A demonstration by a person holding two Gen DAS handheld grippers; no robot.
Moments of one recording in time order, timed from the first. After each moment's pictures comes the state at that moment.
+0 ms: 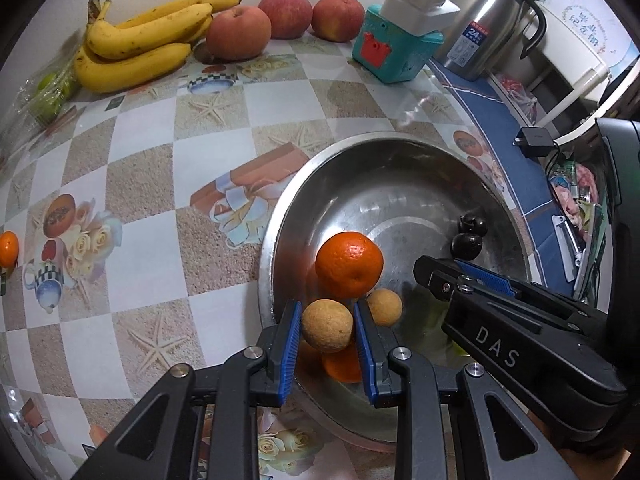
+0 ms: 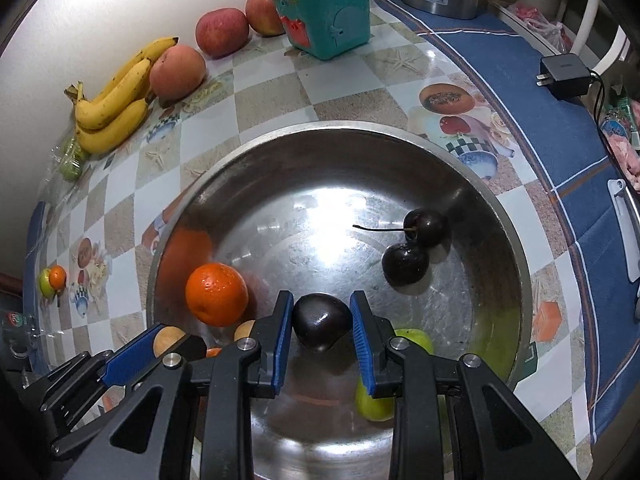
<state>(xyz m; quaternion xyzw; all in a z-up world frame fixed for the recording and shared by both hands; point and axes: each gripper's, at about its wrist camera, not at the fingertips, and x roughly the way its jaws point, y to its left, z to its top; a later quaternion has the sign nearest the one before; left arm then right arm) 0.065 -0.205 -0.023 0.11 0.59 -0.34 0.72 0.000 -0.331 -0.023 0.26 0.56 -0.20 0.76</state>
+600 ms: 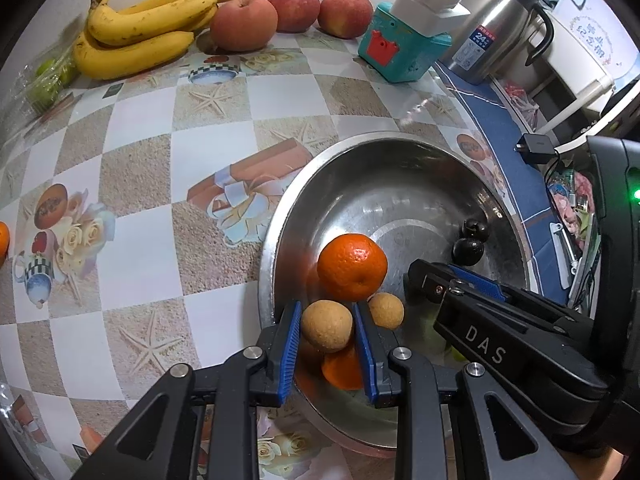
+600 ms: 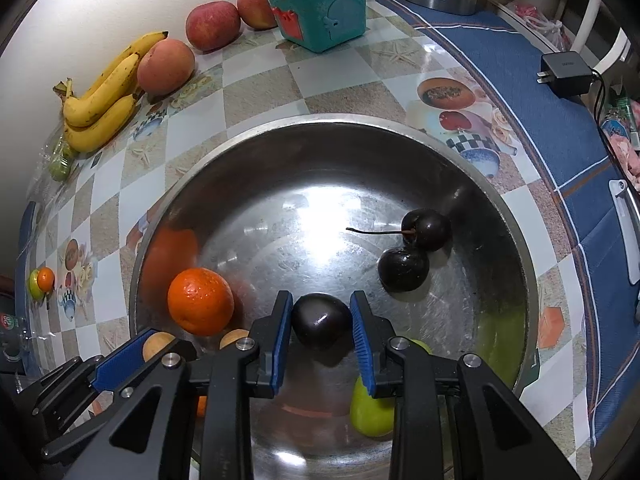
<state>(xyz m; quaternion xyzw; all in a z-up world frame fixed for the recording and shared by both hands) 0.071 -0.203 -0.028 0.09 0.60 -0.34 0.72 0.005 -0.331 -0.038 0.26 0.57 -0.22 0.75</state>
